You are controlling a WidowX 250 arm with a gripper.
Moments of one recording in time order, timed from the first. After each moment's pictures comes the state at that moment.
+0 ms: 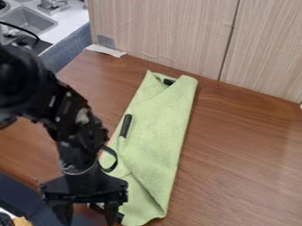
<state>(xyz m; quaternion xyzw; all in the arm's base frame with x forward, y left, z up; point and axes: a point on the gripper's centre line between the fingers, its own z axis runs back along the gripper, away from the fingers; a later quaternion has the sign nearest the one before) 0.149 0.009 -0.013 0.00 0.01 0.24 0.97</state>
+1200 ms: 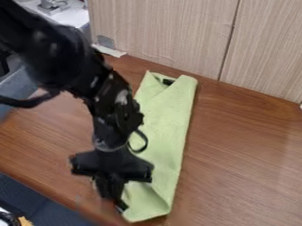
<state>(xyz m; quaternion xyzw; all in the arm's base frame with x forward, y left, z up) 0.187 -0.008 0.011 0.02 -0.02 0.18 0.98</state>
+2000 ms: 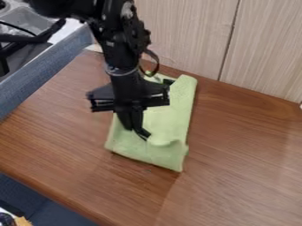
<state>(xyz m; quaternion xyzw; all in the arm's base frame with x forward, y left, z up) 0.265 0.009 0.060 -0.02 -0.10 0.26 0.96</state>
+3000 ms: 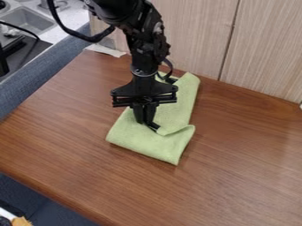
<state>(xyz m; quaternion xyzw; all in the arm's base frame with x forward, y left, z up) 0.322 0.022 0.008 0.02 -0.07 0.29 0.95</state>
